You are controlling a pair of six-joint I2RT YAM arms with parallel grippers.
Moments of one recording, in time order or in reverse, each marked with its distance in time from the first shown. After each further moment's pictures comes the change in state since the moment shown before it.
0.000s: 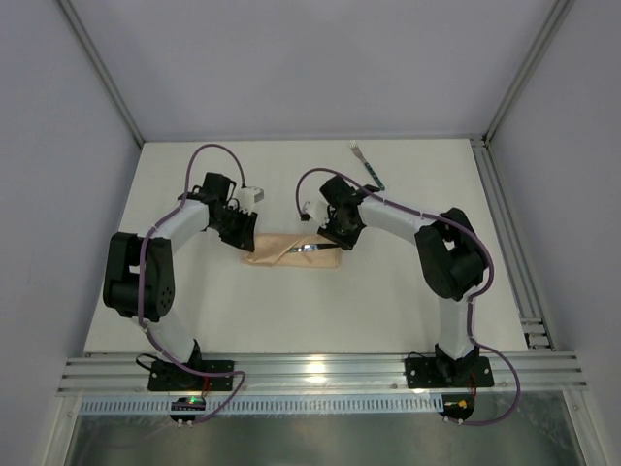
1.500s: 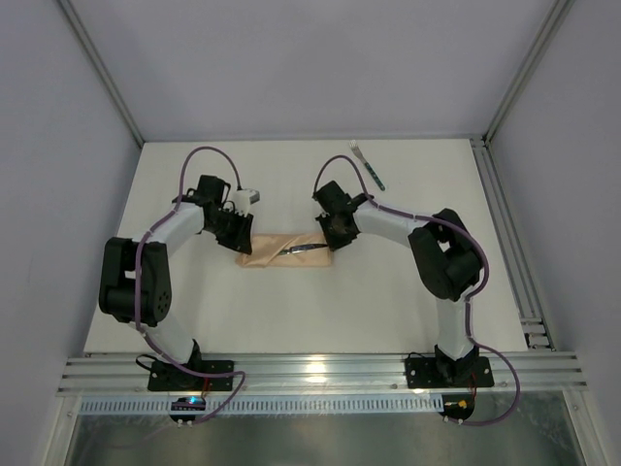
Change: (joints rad) left arm 0.026 -0.038 -0.032 -0.015 0.035 0.006; right arm 0.030 -0.003 -0.077 0.169 0.109 0.796
